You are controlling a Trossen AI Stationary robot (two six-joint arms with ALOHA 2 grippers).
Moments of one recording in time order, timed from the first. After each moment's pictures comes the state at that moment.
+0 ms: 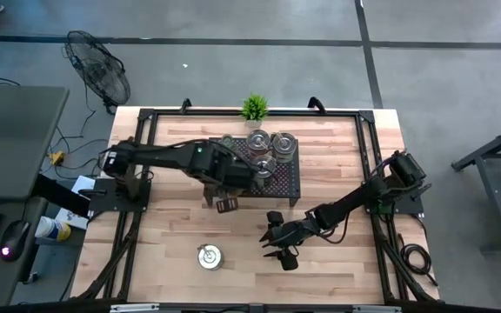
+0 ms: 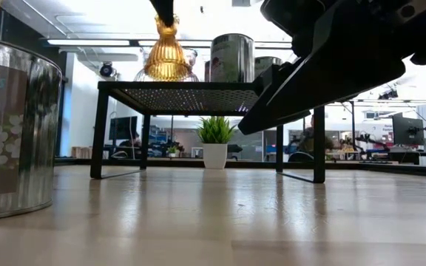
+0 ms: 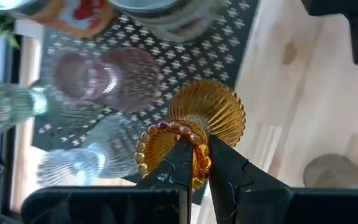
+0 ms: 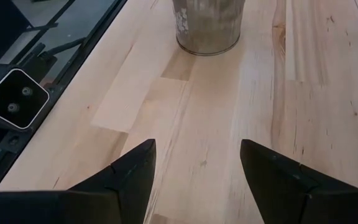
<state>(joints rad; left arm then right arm) -0.17 1.85 2.08 -1.57 -0.27 -0.36 0.44 1.82 0.88 0.34 0.05 0.20</state>
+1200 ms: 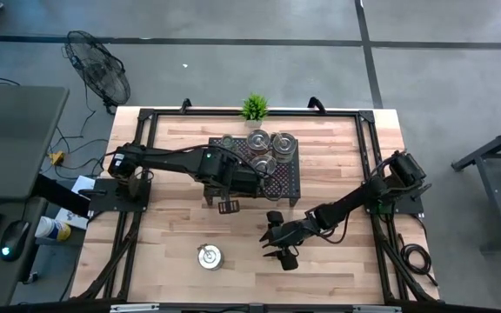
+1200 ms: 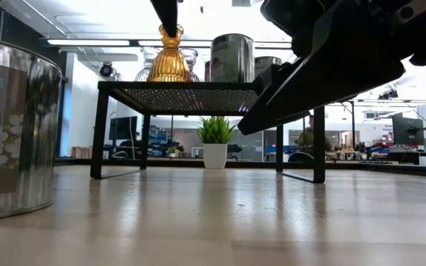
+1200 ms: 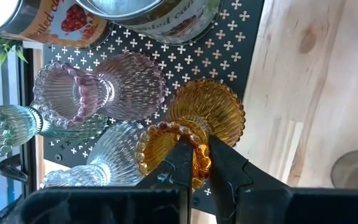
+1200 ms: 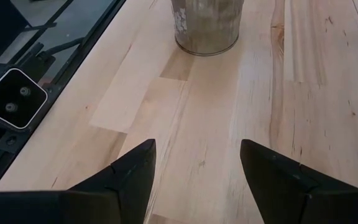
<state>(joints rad) -0.17 1.90 2.08 -1.57 -0.32 -0.29 0.44 1.82 0.88 0.34 0.05 0.20</state>
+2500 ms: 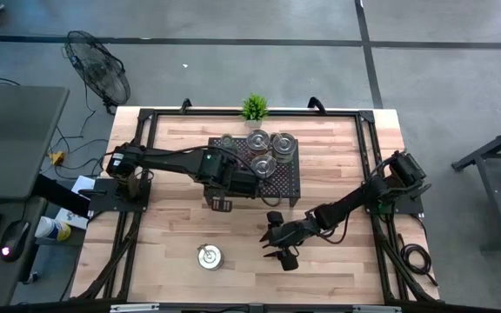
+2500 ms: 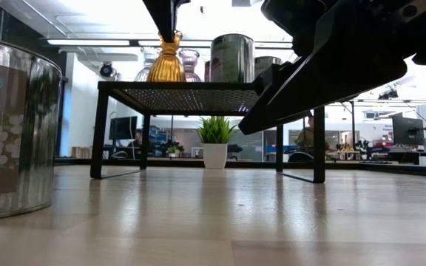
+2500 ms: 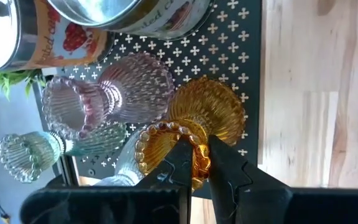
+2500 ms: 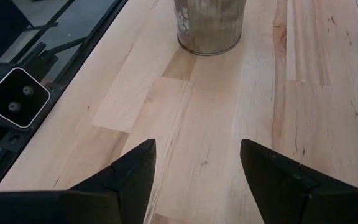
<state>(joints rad) -0.17 1.89 2.03 -1.57 -0.35 -0.07 0.44 1.82 0.88 0.34 0.05 0.20</state>
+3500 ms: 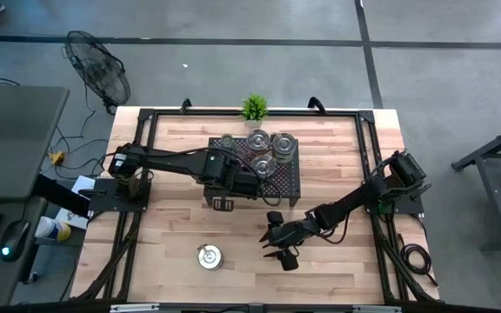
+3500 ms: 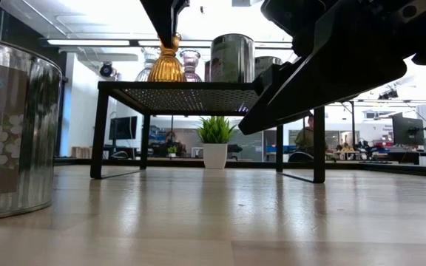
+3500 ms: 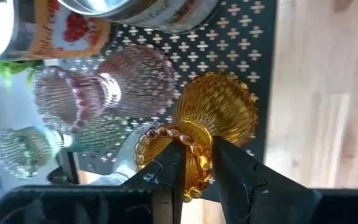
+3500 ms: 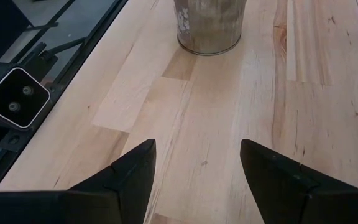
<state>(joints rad) -0.17 1.90 2.03 -1.57 -0.39 -0.11 0.44 1.82 0.88 0.34 0.05 0.20</state>
